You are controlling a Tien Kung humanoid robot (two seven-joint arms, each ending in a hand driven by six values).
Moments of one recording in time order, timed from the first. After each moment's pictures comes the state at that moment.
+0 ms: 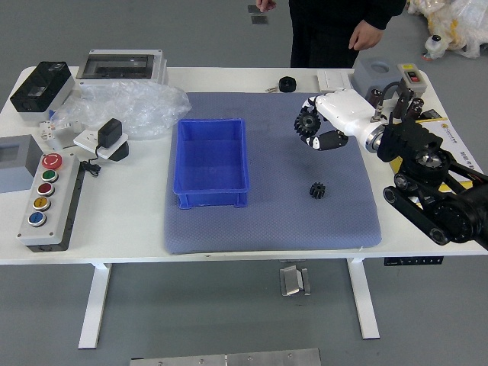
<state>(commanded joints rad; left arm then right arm) -0.09 0.12 -0.82 -0.18 1.08 -0.12 0.17 0.80 -0.37 0.66 1.05 -2.09 -0.09 0.00</state>
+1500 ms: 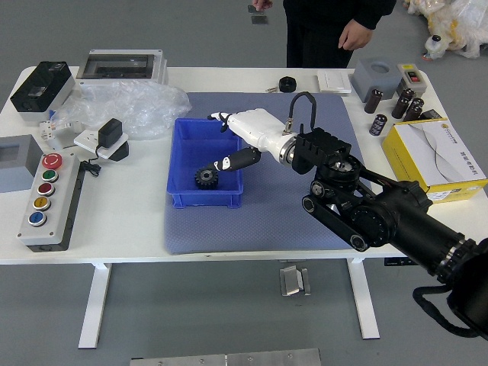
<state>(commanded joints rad) -0.10 0.12 -0.82 -0.18 1.10 -0.13 0.17 0.83 -0.06 0.67 0.93 -2.06 -0.01 0.00</state>
